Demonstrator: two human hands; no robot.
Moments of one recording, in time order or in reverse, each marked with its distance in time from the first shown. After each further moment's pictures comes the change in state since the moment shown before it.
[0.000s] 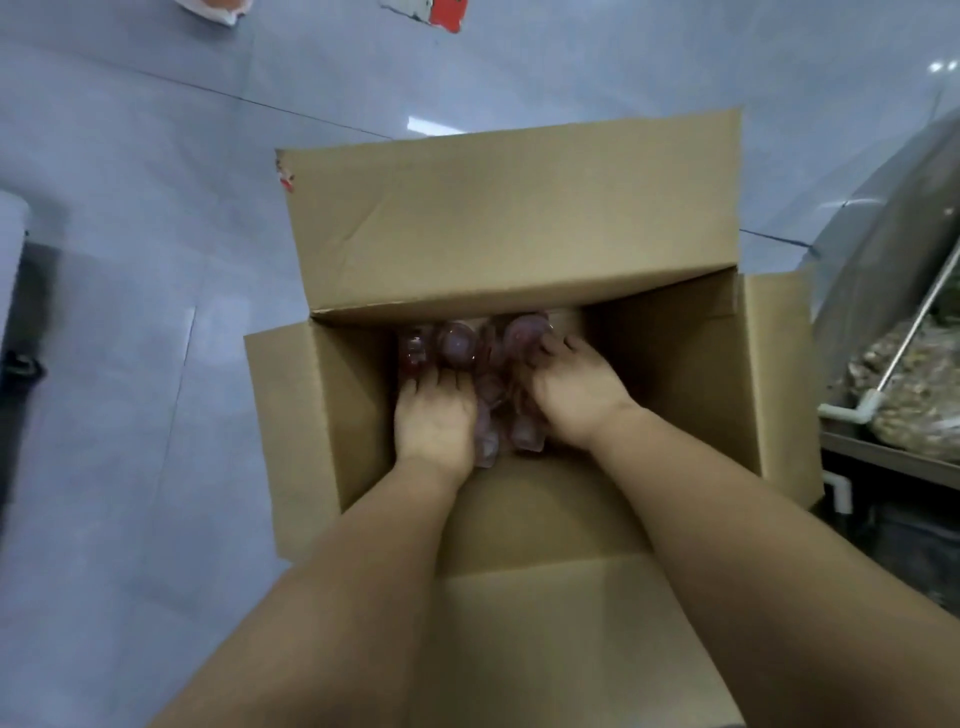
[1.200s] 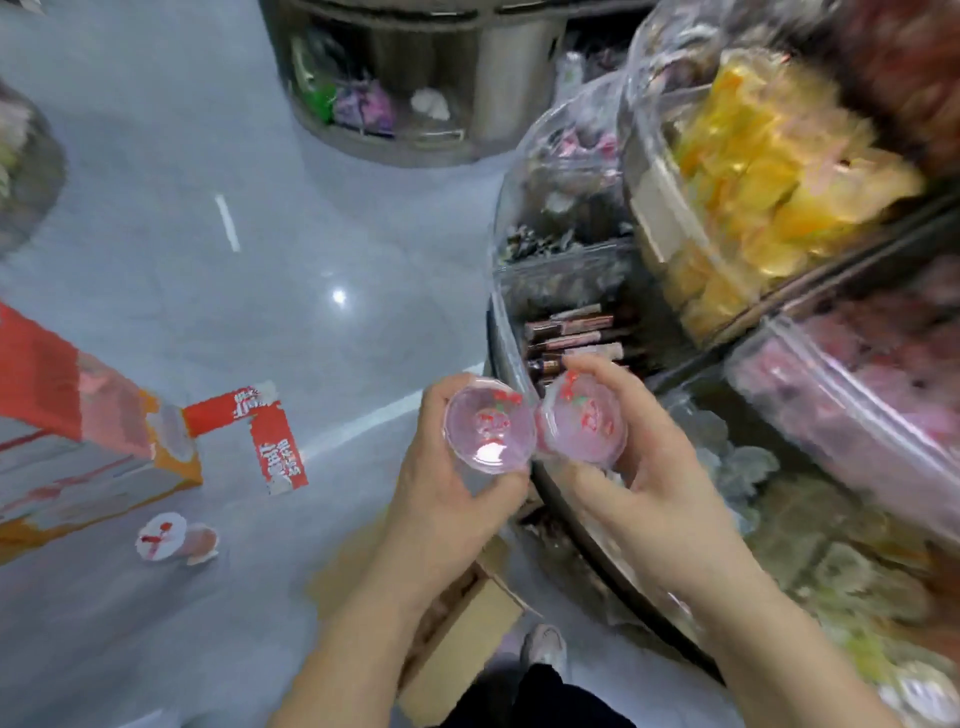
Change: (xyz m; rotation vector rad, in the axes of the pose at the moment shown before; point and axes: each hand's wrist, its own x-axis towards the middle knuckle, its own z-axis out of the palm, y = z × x) left_hand -0.353 0.140 -0.636 -1.179 0.140 1.009; right_hand -0.517 -0.044 -0.587 1.325 1.234 0.737
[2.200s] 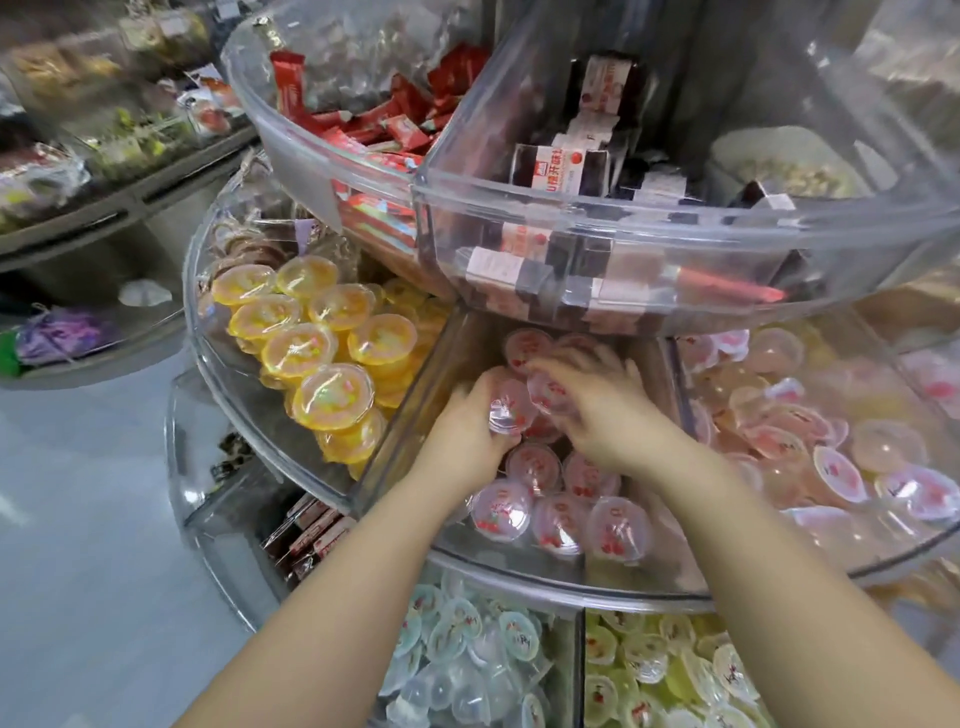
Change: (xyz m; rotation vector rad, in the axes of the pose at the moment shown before) left_hand 0.176 0.045 0.321 0.553 -0.776 0.173; right_hand 0.040 0.081 -0.311 -0.990 0.304 0.317
